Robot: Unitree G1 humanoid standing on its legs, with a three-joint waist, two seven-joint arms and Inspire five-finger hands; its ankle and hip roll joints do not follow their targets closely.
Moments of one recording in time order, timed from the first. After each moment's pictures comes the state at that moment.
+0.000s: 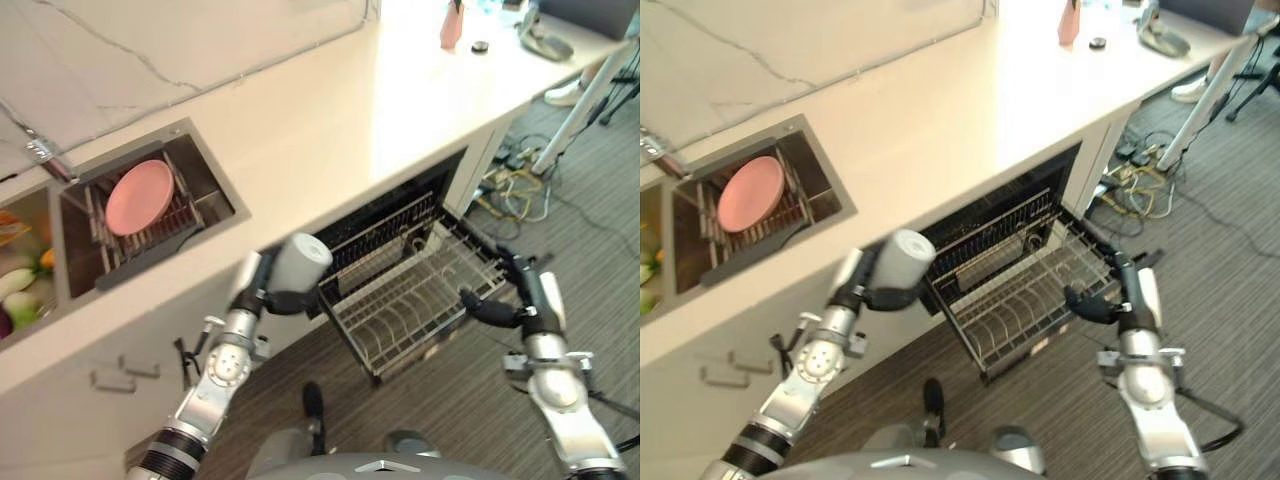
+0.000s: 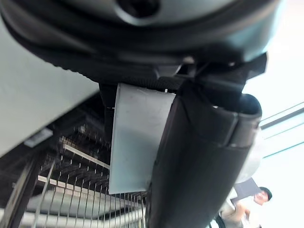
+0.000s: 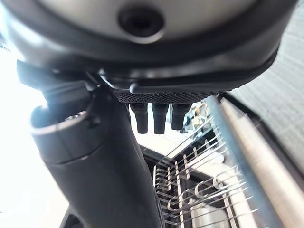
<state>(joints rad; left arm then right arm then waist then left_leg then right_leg) 0.06 0.36 -0.40 0.07 0.14 -0.11 0.23 0.18 -0.44 -0.02 0.05 0.04 -0.10 -0.22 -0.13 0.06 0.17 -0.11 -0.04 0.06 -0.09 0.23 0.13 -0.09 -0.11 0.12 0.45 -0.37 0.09</state>
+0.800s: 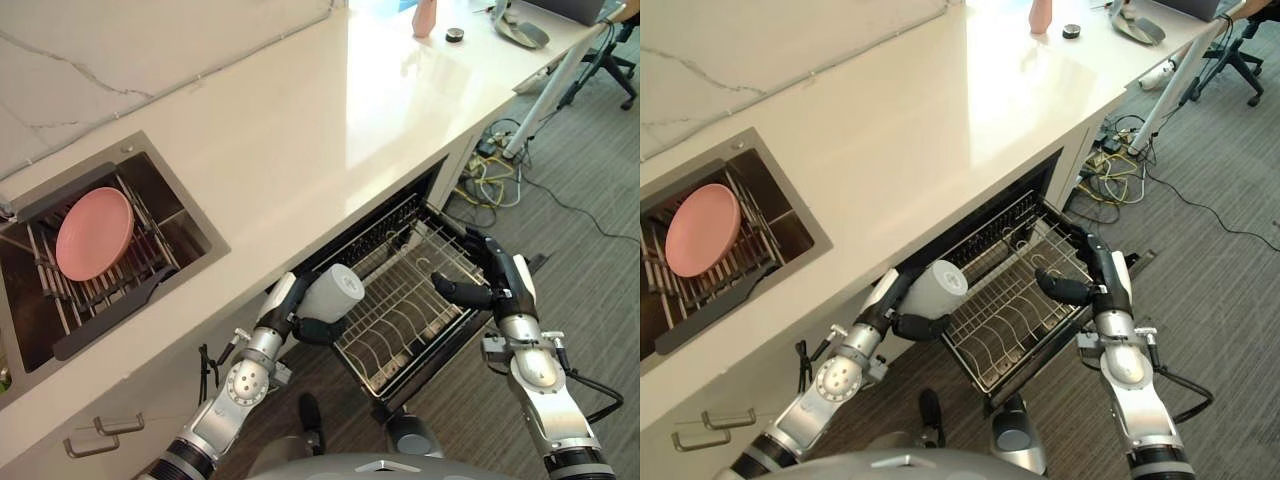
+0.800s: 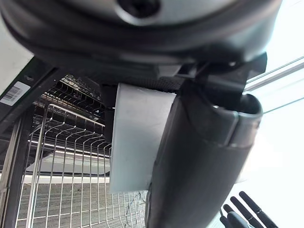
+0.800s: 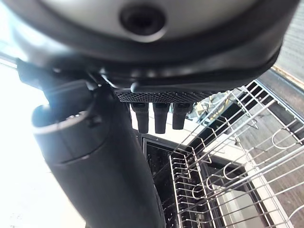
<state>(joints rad) 0.06 0.39 -0.45 0.07 0.17 -0.09 0.18 0.14 -0.43 -0.01 0.05 0.17 -0.10 -0.14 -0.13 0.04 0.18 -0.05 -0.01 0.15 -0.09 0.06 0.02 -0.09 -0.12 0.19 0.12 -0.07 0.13</state>
